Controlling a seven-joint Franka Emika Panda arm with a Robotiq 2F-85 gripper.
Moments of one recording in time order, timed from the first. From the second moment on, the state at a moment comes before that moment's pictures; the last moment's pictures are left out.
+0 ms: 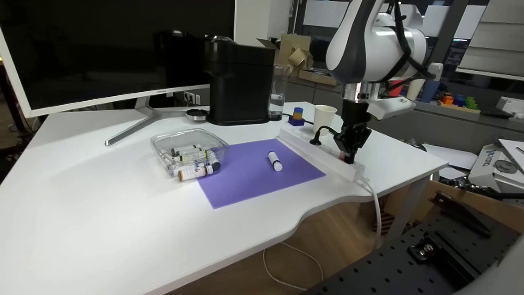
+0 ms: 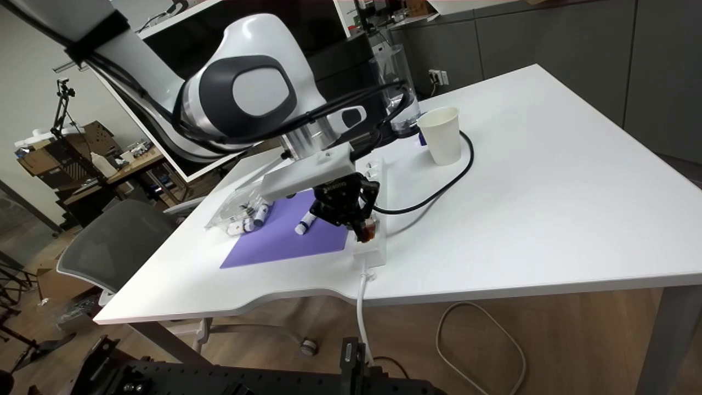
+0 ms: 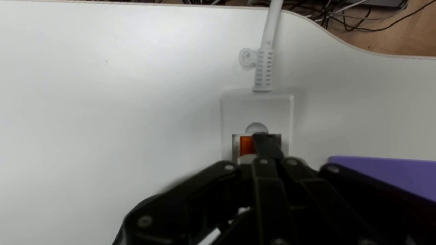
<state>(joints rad) -0.31 0.37 -0.18 -2.49 -0.14 2.82 -0.41</state>
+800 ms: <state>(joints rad) -0.24 0.32 -0.22 -2.51 -0.23 2.80 -0.38</state>
